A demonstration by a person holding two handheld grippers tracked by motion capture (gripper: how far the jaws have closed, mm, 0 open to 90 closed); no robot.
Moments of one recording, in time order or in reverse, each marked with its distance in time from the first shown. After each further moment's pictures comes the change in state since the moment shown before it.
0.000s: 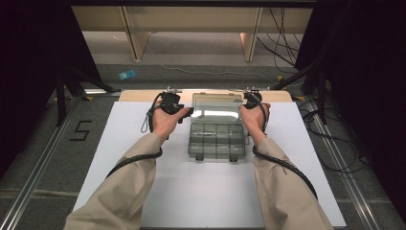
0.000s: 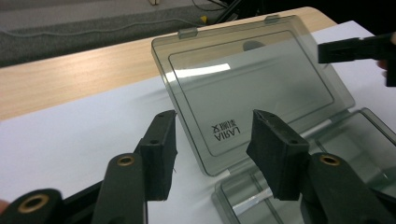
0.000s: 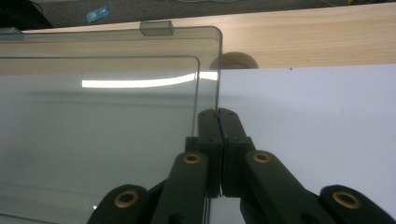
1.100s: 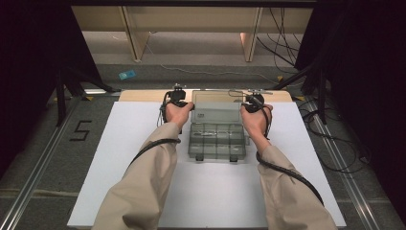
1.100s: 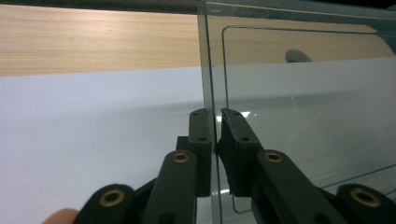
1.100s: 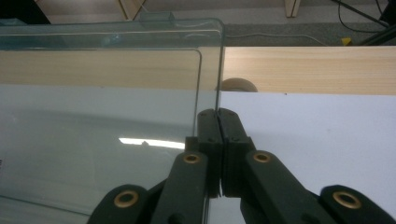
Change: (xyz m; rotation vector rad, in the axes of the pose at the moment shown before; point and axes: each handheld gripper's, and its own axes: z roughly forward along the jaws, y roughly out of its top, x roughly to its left) left arm 0.008 0.010 0.059 0.043 0.085 -0.257; right arm -0.008 -0.012 -0.014 -0.180 0.021 -0.174
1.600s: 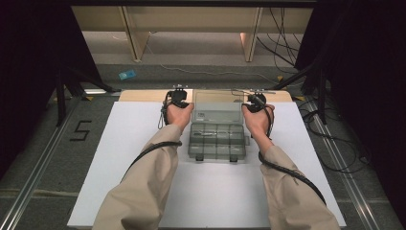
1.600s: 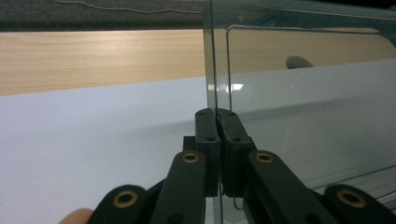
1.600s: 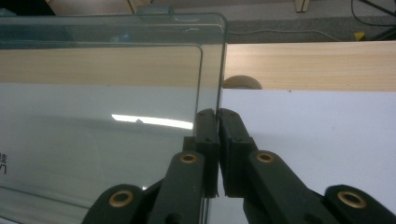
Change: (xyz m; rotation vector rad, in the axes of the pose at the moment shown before) left arm -0.009 -0.002 -0.011 -0.042 0.043 0.069; right arm -0.007 0.001 -0.002 0.019 0.044 0.018
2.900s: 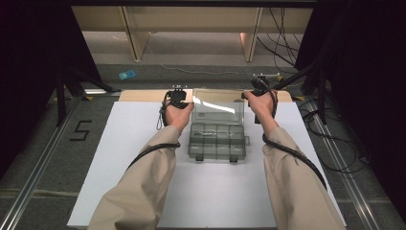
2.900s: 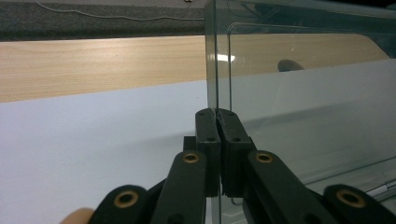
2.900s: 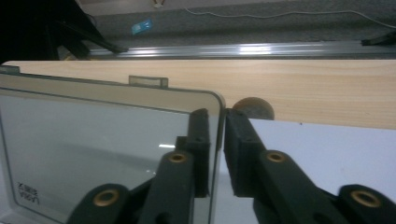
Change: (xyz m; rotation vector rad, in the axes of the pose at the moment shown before) left arm 0.002 -0.002 -0.007 -0.022 -0.023 0.018; right arm -0.013 0.051 0.006 0.107 0.087 0.052
